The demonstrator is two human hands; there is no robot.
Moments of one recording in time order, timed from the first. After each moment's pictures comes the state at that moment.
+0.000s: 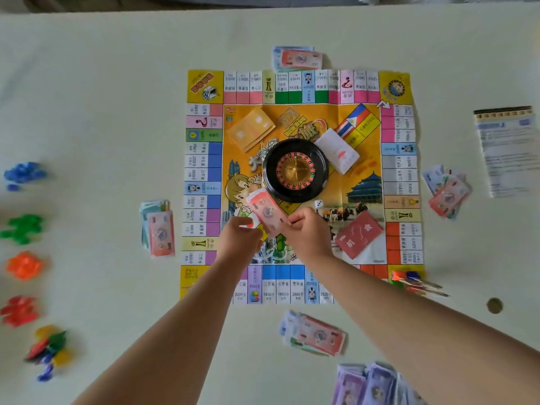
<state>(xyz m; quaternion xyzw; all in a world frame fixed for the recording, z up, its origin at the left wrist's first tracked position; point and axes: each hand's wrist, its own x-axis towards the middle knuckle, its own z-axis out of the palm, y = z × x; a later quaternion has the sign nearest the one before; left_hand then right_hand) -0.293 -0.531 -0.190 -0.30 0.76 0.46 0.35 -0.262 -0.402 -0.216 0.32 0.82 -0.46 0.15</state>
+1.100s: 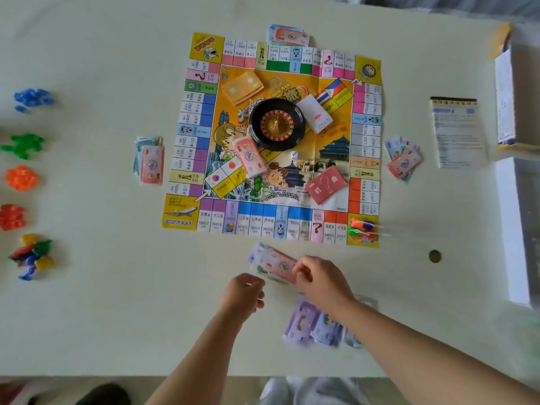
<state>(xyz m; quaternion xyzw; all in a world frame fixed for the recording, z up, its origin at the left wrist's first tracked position) -0.066 -0.523 -0.185 -0.32 0.69 0.47 0.45 -0.060 -0.347 -0.179 0.09 0.90 -0.31 0.29</state>
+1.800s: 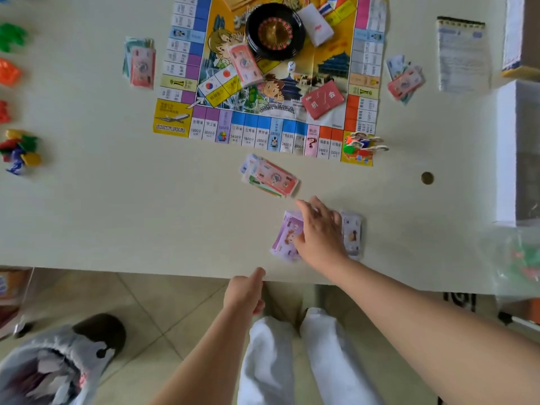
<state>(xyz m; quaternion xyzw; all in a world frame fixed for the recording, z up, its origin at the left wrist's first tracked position) 0.108 -0.514 -0.191 -0.49 0.60 0.45 0.45 0.048 -0.356 -0.179 0.02 0.95 -0.14 0.26</state>
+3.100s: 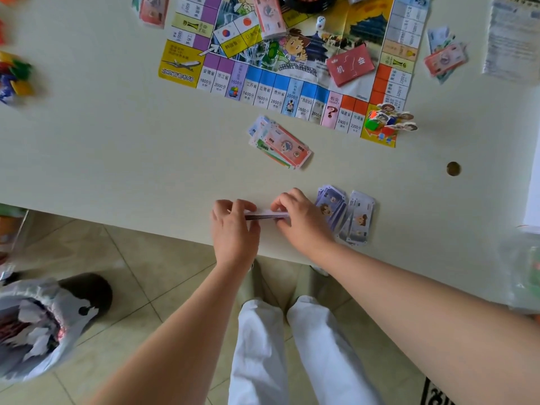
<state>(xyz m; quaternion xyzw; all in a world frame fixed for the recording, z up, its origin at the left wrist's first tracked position) 0.095 -0.511 -0.227 -0.20 0.91 0.33 0.15 0.064 -0.372 -0.218 -0.08 0.93 -0.27 0.25</state>
